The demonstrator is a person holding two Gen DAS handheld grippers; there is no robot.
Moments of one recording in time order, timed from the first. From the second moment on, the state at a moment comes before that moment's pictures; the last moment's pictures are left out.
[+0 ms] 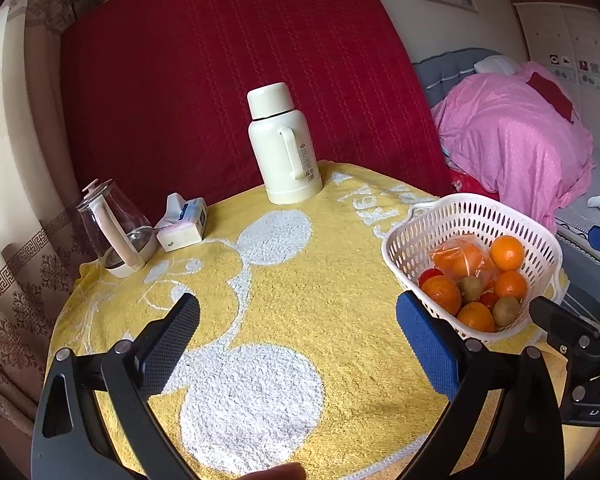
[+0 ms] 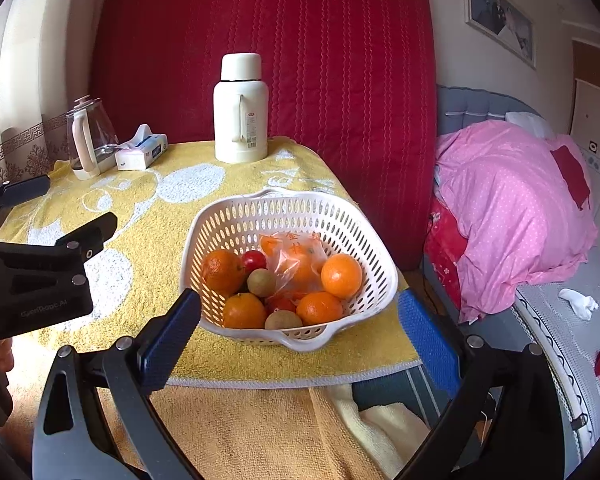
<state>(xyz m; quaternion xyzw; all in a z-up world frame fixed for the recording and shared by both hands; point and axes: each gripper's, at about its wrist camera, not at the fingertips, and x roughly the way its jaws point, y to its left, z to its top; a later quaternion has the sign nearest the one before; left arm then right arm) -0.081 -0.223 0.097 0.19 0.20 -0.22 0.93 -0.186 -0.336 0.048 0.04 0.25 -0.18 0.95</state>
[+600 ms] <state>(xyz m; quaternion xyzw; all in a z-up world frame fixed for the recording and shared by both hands) -0.082 -0.239 0.089 0.22 0.20 -0.22 0.93 -0.187 -0.347 0.042 0.04 0.25 -0.18 0.95</state>
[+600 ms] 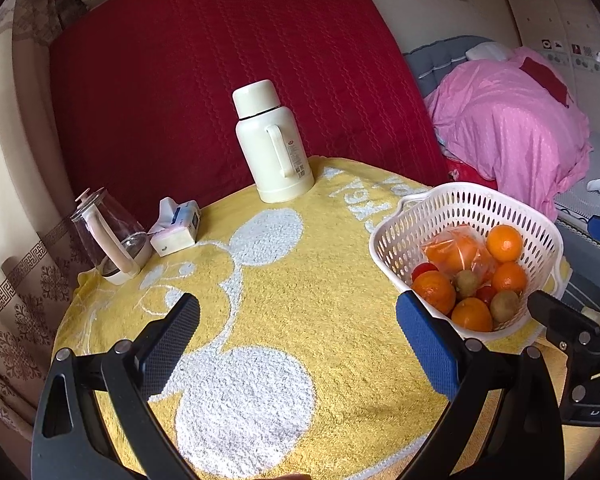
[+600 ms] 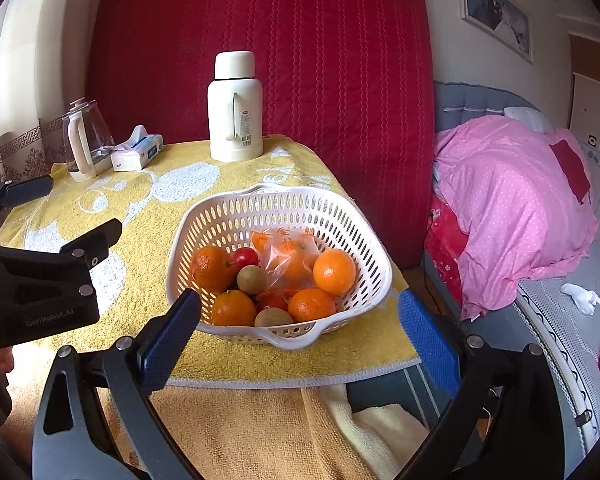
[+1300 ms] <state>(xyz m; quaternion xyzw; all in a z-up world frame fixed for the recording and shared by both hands) -0.083 -0.250 0.086 0.24 0.20 -0.24 0.92 -0.184 -0.353 0.037 0.05 0.26 -0.18 0.95</state>
